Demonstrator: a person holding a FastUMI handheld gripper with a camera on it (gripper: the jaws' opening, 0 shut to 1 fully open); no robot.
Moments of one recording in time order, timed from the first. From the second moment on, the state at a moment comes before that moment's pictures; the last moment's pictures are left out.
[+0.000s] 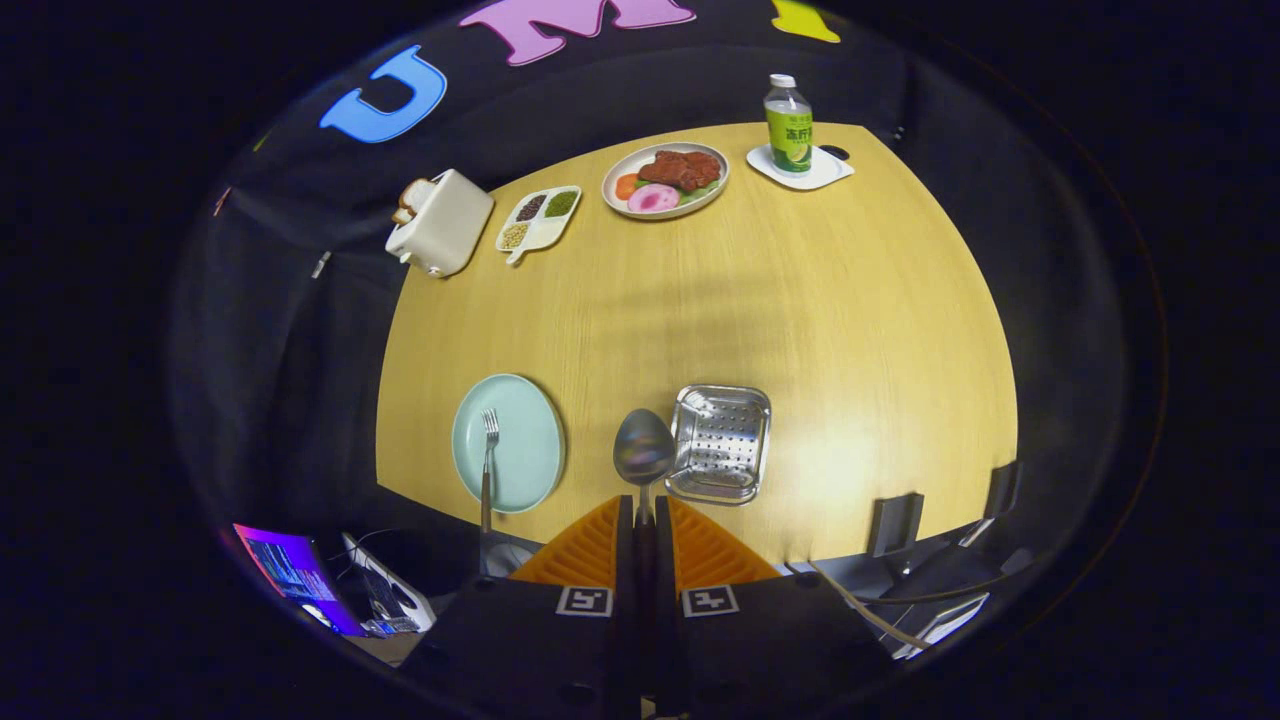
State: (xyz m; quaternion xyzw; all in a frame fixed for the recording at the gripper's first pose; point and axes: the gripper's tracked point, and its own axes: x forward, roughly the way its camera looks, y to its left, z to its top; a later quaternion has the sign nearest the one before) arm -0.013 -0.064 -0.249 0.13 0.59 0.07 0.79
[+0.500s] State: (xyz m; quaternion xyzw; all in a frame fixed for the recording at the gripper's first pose) arm 0.008 -0.082 -0.334 0.10 0.64 0.04 0.76
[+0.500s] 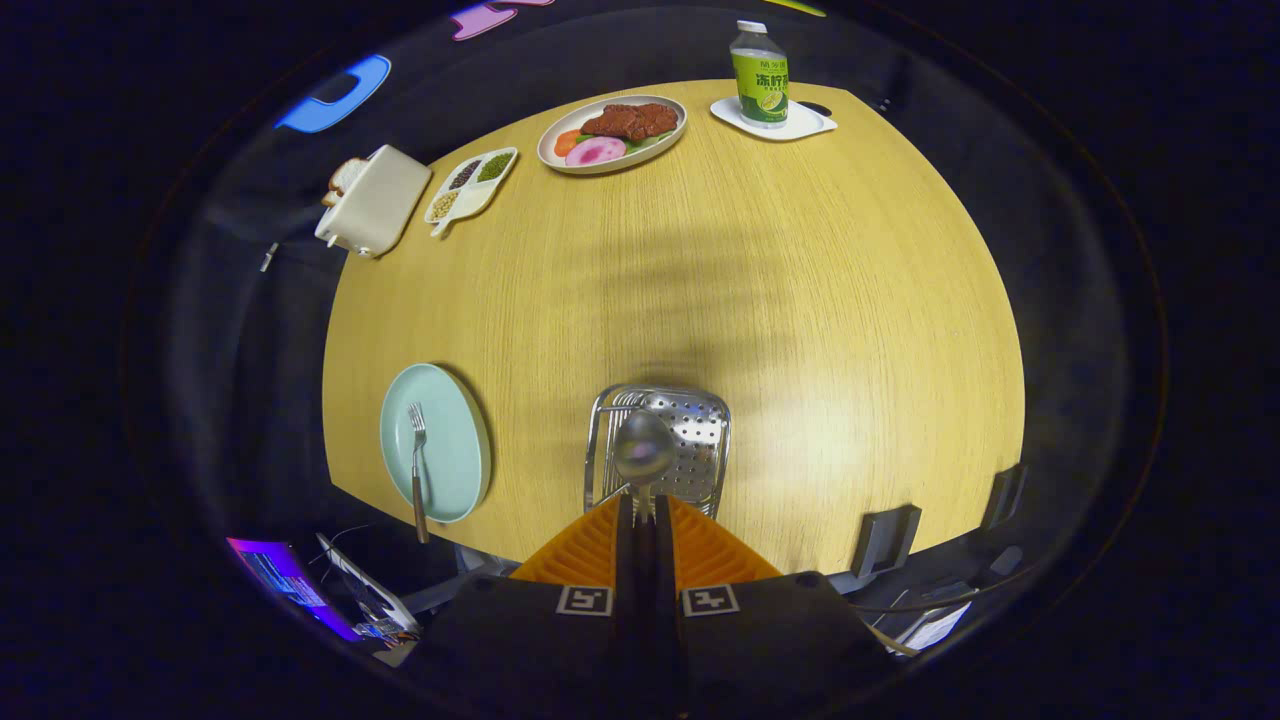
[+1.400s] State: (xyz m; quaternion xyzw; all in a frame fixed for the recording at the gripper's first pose) arm 0.032 -0.080 -0.215 0.10 0.49 0.02 0.86
